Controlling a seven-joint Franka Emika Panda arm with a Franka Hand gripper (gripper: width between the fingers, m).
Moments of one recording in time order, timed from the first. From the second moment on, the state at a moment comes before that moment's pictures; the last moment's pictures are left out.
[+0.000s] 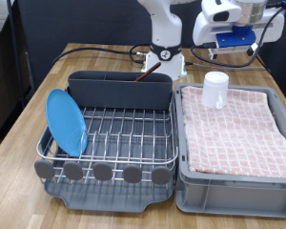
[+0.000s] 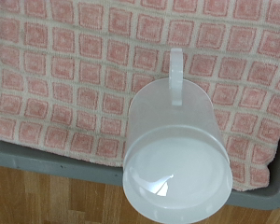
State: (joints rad) arm 0.42 -0.09 -0.11 -2.27 0.09 1.92 0.89
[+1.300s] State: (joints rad) arm 0.42 0.10 -0.09 -2.23 0.09 1.97 0.93
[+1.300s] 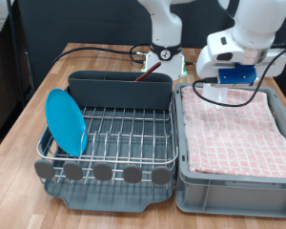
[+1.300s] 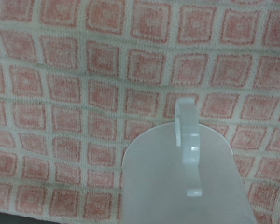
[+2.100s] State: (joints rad) arm 0.41 0.11 -0.11 -2.32 0.09 2.07 0.90
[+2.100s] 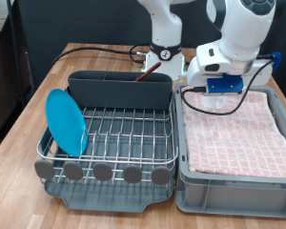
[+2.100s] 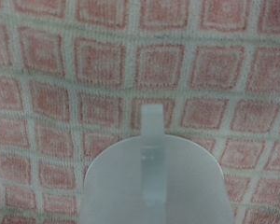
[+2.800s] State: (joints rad) arm 0.41 0.14 -0.11 -2.35 0.10 2.14 0.89
